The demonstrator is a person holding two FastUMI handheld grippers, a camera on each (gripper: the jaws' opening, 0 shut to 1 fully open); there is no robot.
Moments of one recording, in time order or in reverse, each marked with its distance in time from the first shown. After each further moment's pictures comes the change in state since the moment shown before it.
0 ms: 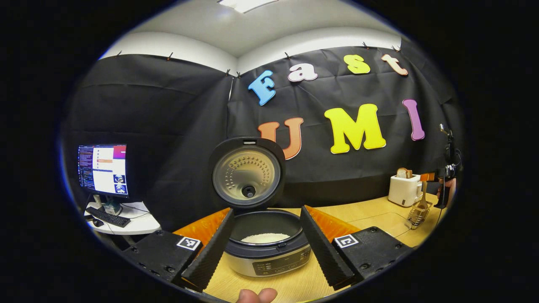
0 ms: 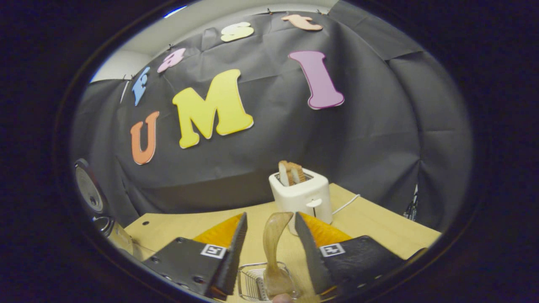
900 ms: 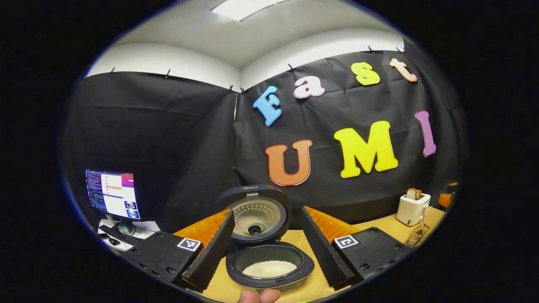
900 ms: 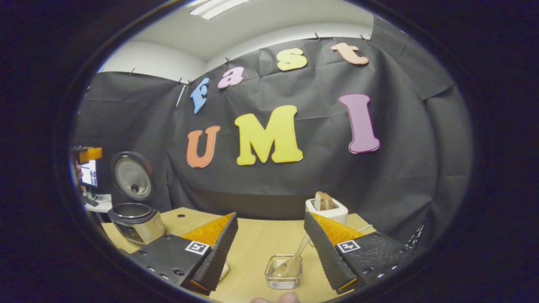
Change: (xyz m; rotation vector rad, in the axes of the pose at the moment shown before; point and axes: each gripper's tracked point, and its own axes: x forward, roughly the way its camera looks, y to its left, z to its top) left arm 0.054 0.007 0.143 0.030 -0.043 0.101; right arm -0.120 0.047 0.013 -0.213 -0.069 0.327
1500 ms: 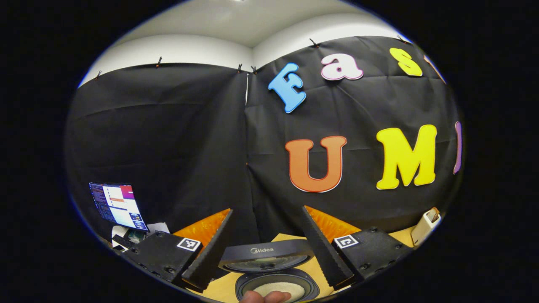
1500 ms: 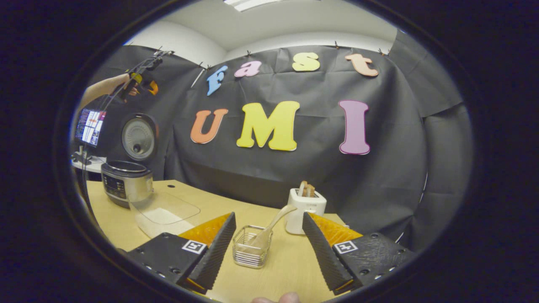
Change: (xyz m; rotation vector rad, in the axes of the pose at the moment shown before) left arm 0.166 0.041 0.056 0.025 0.204 0.130; right arm -0.064 -0.037 -0.047 -0.153 -0.001 -0.003
